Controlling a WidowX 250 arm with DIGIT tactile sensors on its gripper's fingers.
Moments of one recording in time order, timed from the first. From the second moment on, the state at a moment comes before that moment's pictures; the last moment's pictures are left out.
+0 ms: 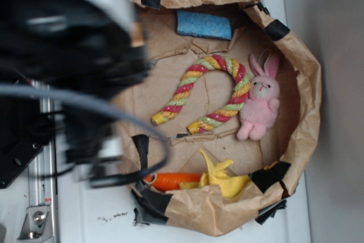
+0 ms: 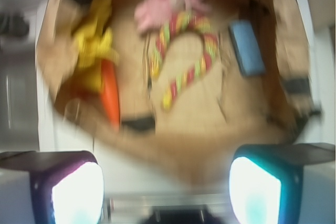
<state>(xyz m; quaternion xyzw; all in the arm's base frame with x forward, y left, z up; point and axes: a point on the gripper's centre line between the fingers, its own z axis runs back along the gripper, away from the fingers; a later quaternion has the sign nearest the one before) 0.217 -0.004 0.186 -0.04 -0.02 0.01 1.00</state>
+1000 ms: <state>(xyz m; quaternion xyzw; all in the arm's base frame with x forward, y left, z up) 0.307 -0.036 0.019 -0.06 0.03 -0.02 1.00</state>
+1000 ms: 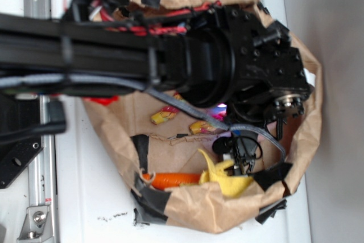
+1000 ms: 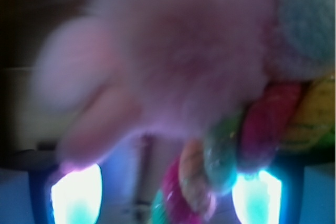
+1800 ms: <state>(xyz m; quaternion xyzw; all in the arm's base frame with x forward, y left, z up) 0.276 -0.040 0.069 -0.03 -0.05 -0.06 1.00</state>
